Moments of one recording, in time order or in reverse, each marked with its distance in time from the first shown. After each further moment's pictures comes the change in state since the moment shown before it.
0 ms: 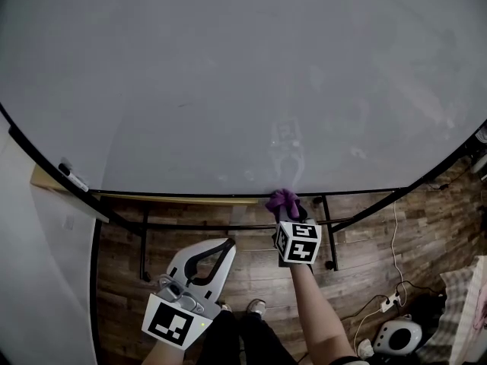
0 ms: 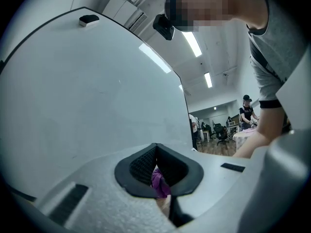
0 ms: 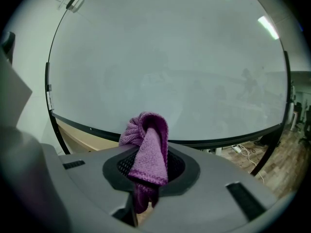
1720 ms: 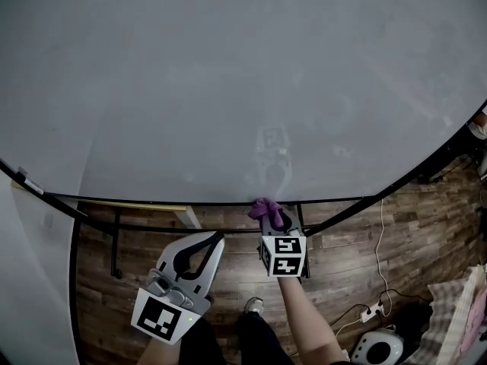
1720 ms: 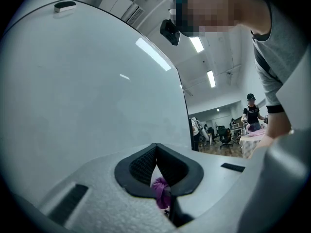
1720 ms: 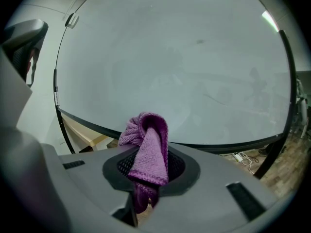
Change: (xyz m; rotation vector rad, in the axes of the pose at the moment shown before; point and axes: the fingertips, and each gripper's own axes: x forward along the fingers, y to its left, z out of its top) left arm 0.169 -0.113 0.014 -0.029 -0.042 0.031; right arm -0.022 -0.162 -0.008 -0.056 -0.029 0.102
